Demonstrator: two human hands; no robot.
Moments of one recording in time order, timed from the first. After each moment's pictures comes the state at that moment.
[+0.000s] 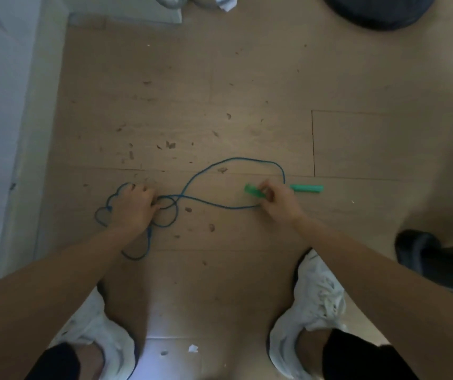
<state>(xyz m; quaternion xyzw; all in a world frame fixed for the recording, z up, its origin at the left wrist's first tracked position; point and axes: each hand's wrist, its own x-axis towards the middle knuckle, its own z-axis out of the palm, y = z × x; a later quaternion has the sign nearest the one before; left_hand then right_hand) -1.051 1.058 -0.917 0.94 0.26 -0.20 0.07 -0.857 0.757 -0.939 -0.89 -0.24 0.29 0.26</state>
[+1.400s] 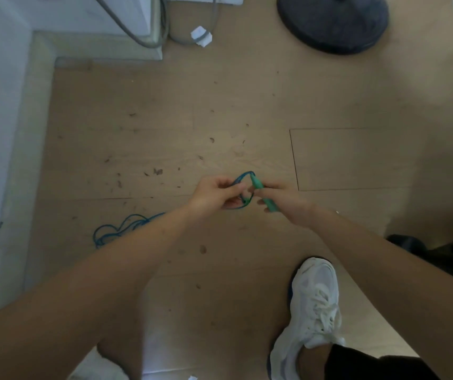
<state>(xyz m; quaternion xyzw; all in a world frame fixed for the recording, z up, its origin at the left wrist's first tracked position) -0.909 0.938 -0.857 0.61 0.27 -0.14 0.73 -0.823 0.767 -0.860 -0.76 -0.01 0.46 0.47</state>
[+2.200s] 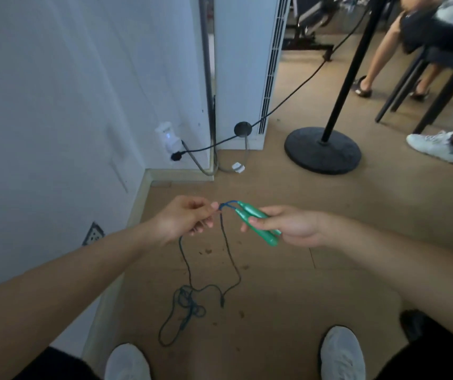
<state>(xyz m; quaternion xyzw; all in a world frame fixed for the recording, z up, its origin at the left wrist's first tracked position) -1.023 1.042 -0.560 0.78 0.22 -0.04 0.58 -0.894 0.827 -0.570 -0.67 -0.26 0.52 0.45</state>
